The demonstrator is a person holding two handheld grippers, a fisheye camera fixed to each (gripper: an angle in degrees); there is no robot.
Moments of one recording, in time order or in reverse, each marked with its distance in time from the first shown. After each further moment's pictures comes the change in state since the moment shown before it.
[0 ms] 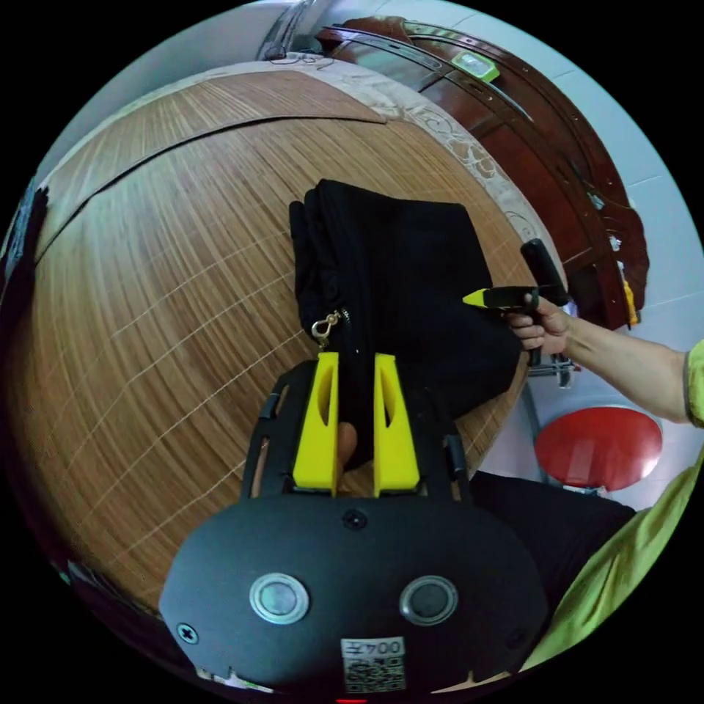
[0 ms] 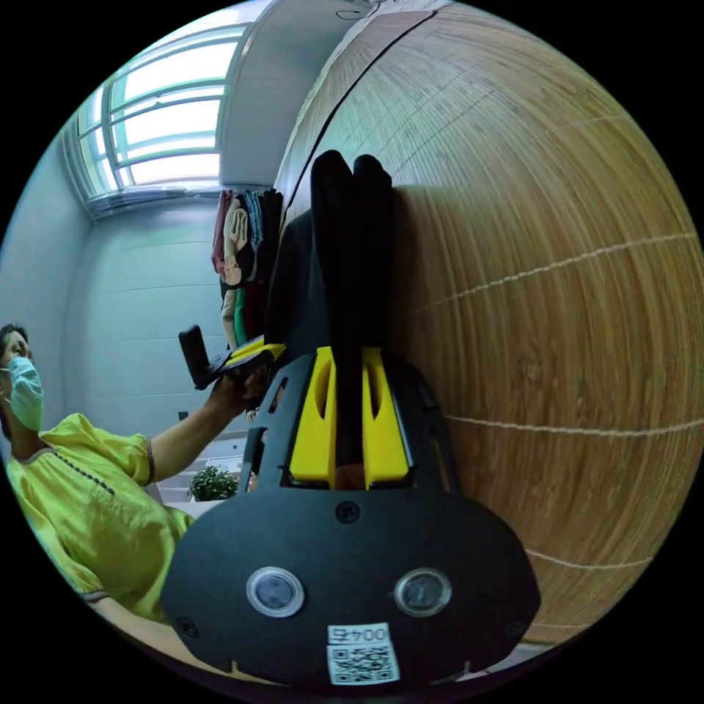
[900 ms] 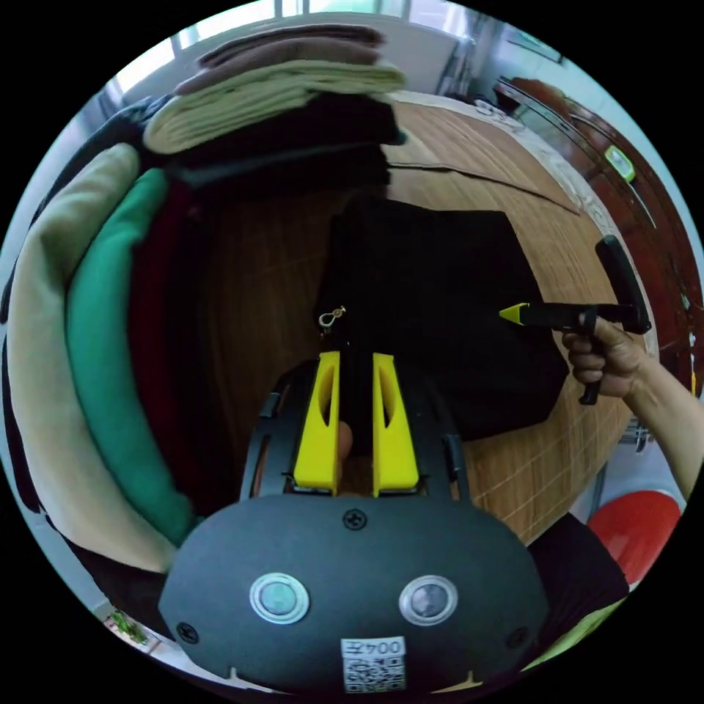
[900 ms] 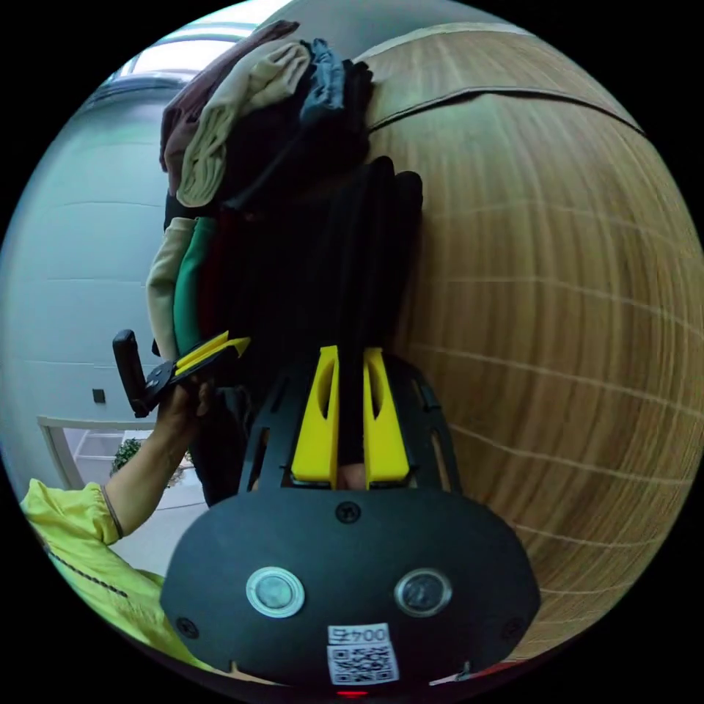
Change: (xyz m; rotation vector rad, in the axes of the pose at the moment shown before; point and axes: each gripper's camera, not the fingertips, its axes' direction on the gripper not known) left arm -0.150 0.046 -0.274 0.111 -0.345 -0.334; right arm -0.406 -0.178 0.766 -0.143 0.302 -0.188
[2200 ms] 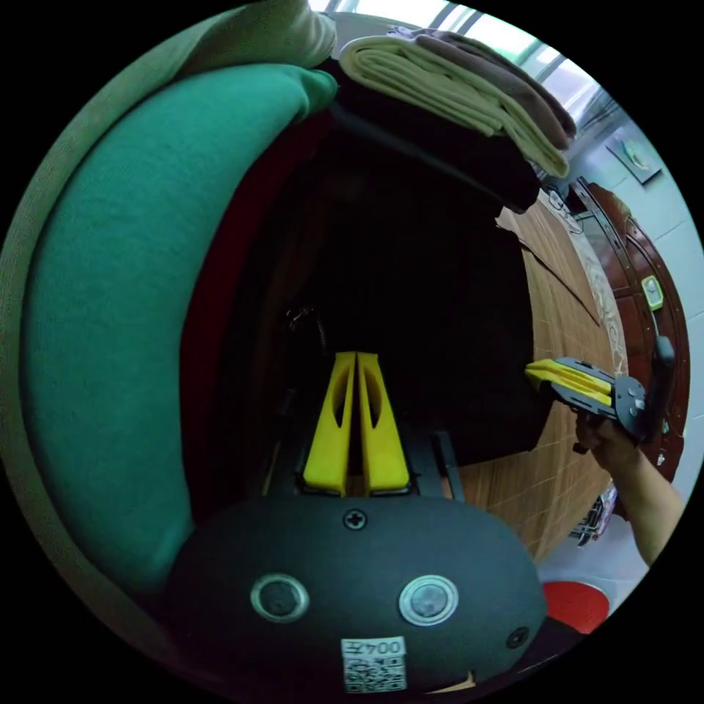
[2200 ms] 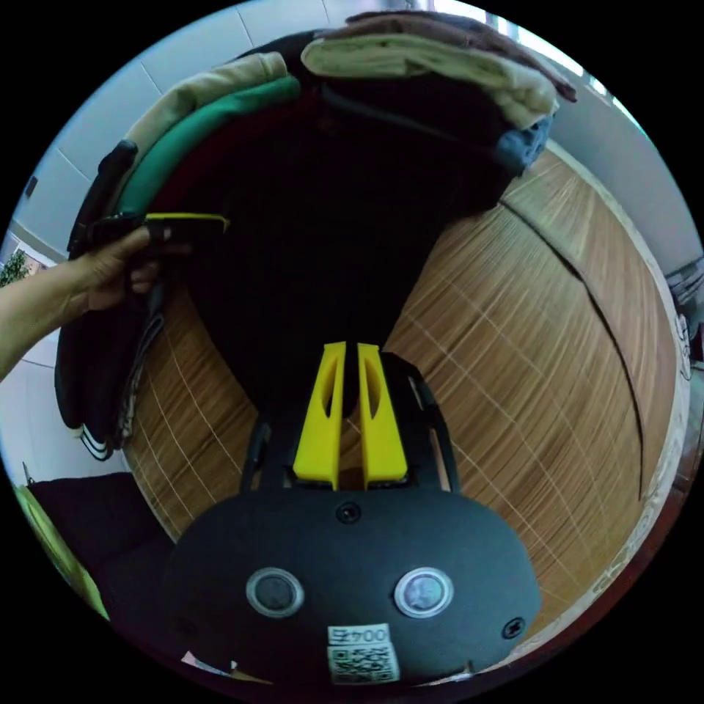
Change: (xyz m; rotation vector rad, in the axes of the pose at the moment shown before) left arm 0.205 -0.086 -0.267 0.087 0.110 -0.348; right arm -0.492 -0.110 0.250 -0.080 0.556 -0.615
